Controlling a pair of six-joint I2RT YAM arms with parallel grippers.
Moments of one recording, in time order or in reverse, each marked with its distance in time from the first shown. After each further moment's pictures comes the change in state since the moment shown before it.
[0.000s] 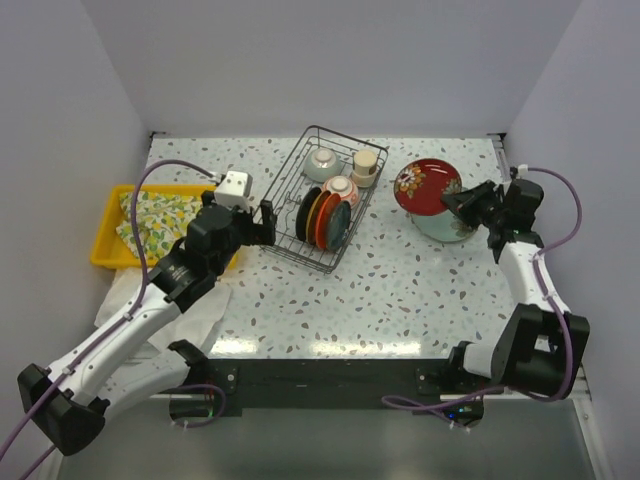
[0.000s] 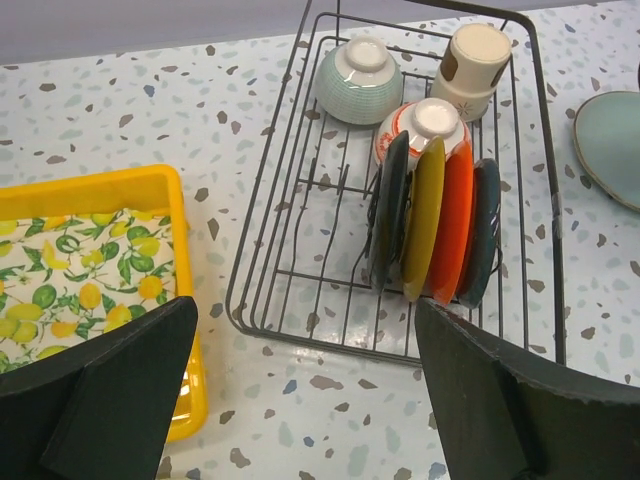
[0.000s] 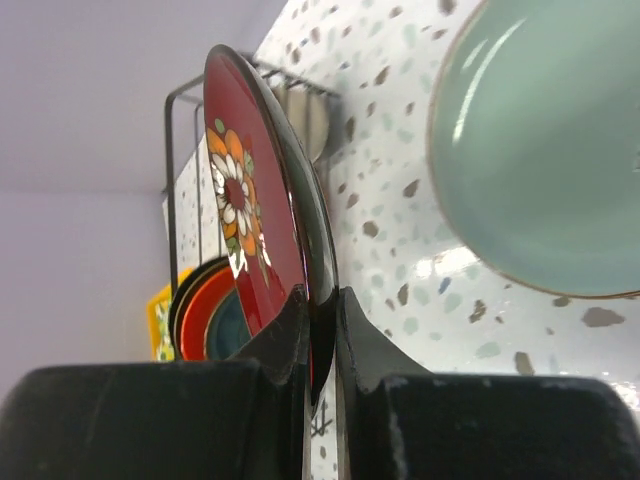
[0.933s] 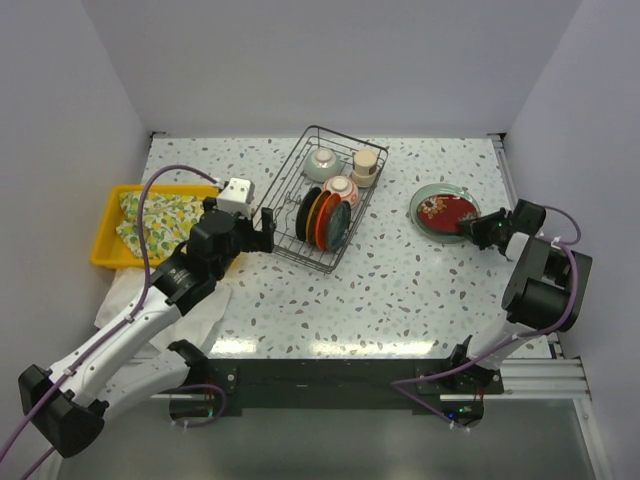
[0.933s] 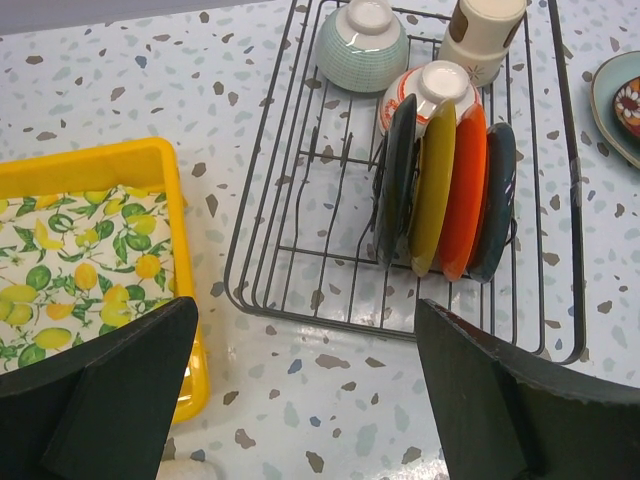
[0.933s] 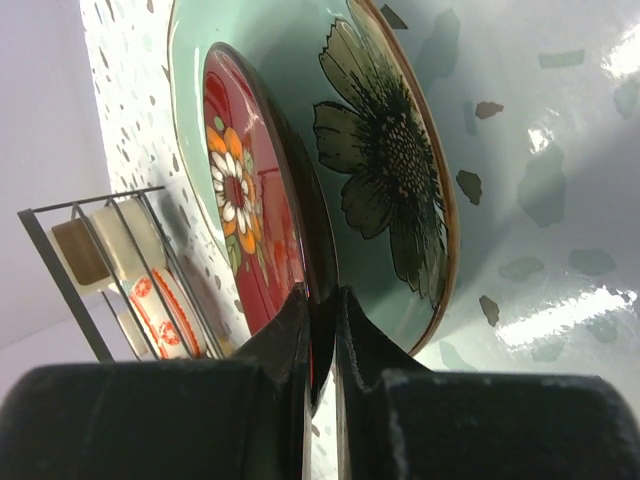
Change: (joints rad) left arm 0.000 -0.017 -0.043 -0.026 0.002 0.012; right arm -0.176 0.403 -0.022 0.102 0.048 0.080
